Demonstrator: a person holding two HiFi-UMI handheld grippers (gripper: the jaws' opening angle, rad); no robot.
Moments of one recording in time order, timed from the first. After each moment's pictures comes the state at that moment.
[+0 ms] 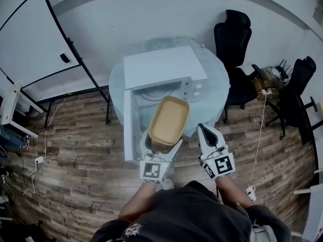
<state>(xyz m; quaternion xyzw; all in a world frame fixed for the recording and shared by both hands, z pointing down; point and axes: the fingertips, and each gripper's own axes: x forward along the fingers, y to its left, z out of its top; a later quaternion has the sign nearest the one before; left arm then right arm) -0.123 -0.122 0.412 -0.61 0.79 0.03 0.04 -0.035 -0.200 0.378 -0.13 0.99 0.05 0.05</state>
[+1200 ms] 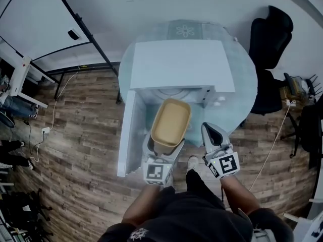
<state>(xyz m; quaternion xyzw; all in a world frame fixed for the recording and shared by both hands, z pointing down) -0.211 -0.198 0.508 -0.51 0.86 0.00 -0.07 -0.148 -0.309 0.461 -0.03 1.00 -0.01 -0.01</state>
